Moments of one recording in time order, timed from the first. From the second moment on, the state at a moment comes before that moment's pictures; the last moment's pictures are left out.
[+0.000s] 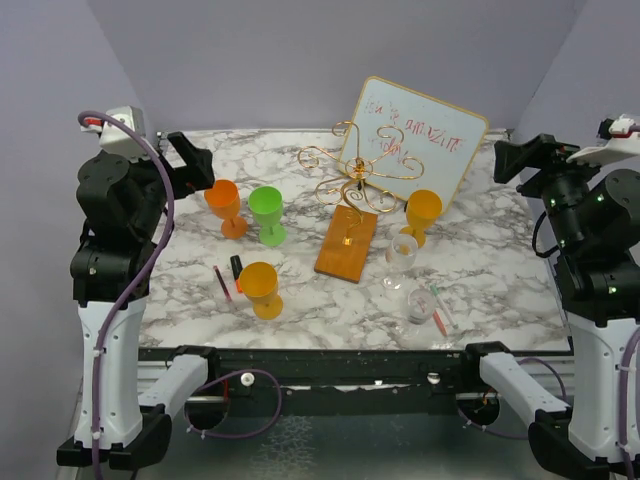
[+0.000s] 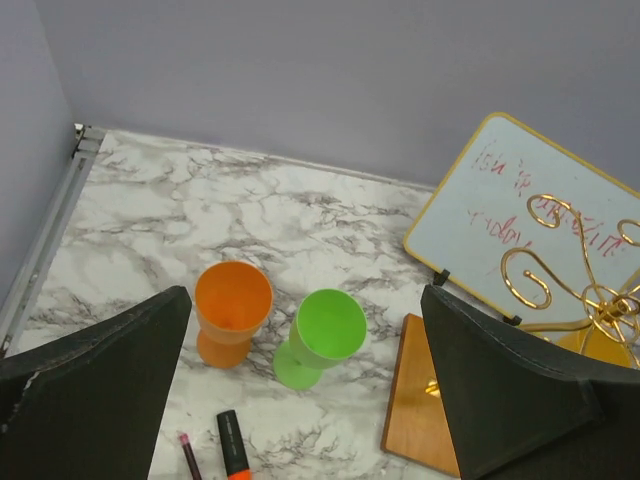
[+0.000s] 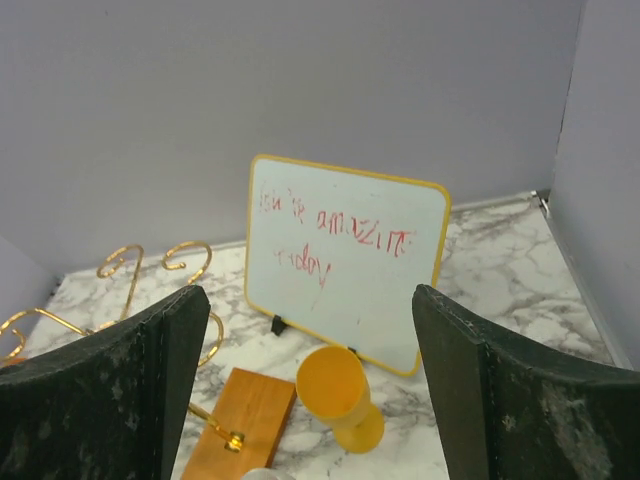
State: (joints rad) left arm -0.07 0.95 1.53 -0.68 -0.01 -0.30; right arm 0.07 0.89 1.51 -0.54 0.06 0.23
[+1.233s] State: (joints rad) left arm -0.14 0.98 1.25 -0.45 0.22 -0.38; right arm 0.09 1.39 1.18 -0.64 0.00 0.48
